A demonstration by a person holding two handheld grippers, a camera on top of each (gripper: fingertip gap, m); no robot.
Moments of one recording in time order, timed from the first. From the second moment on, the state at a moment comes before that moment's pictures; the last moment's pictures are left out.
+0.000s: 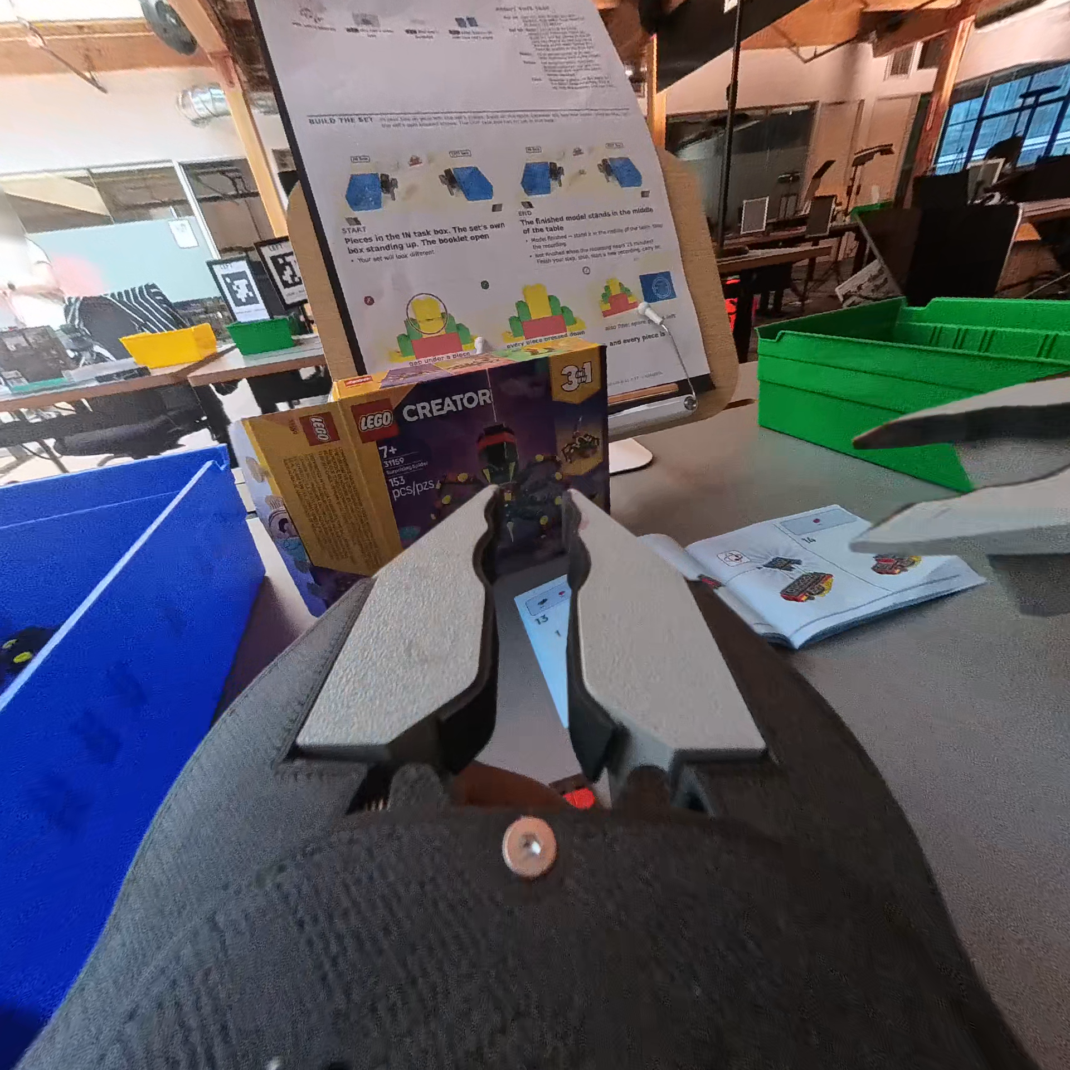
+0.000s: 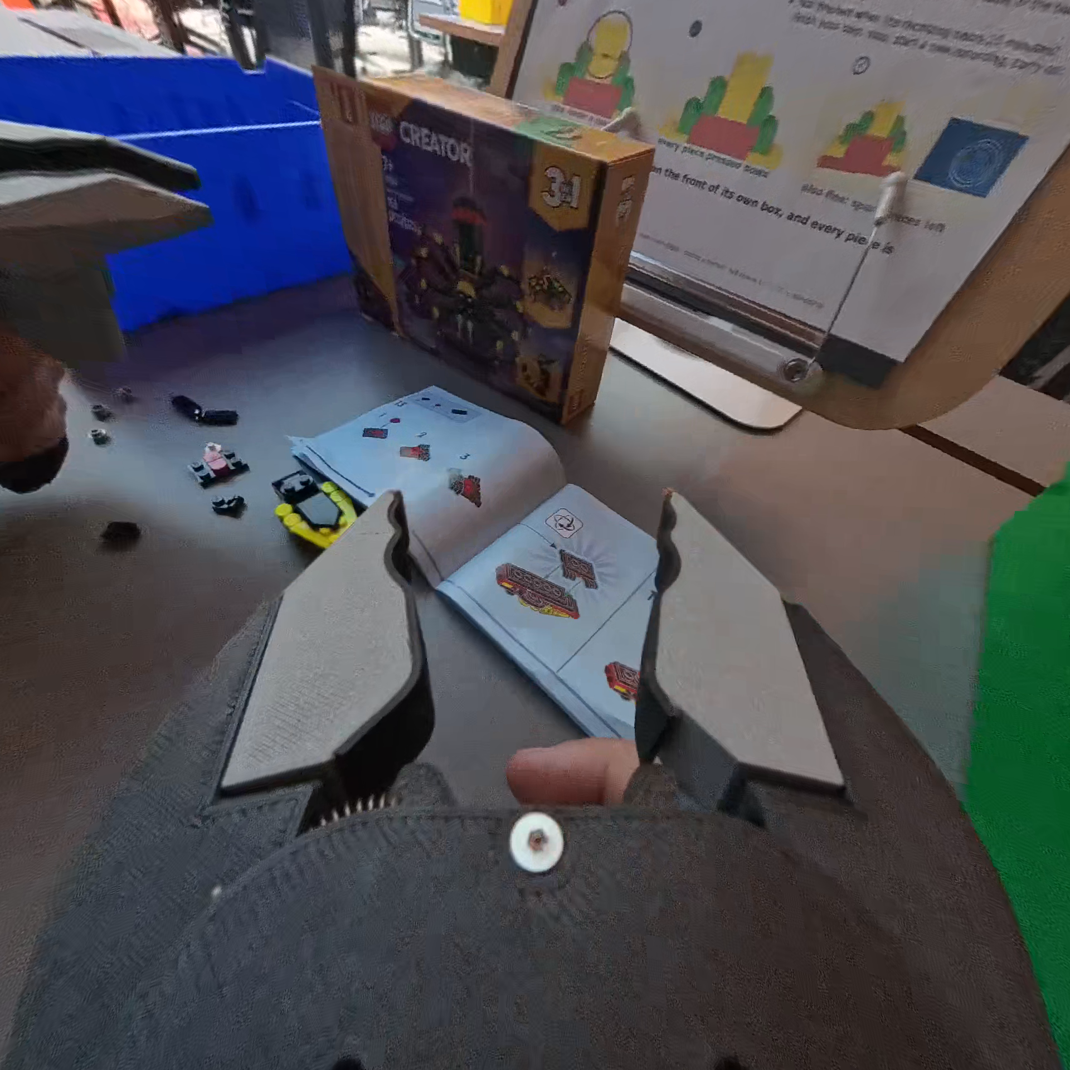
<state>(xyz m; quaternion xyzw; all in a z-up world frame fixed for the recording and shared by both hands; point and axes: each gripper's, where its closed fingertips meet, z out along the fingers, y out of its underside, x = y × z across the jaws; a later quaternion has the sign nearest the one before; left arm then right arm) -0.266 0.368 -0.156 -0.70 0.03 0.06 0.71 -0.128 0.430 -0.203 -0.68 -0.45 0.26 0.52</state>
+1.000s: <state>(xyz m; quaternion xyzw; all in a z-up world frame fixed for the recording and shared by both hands) -0.260 0.374 -0.173 -0.73 0.05 0.09 0.68 -0.156 0.454 -0.249 -0.67 -0.54 0.06 0.51</state>
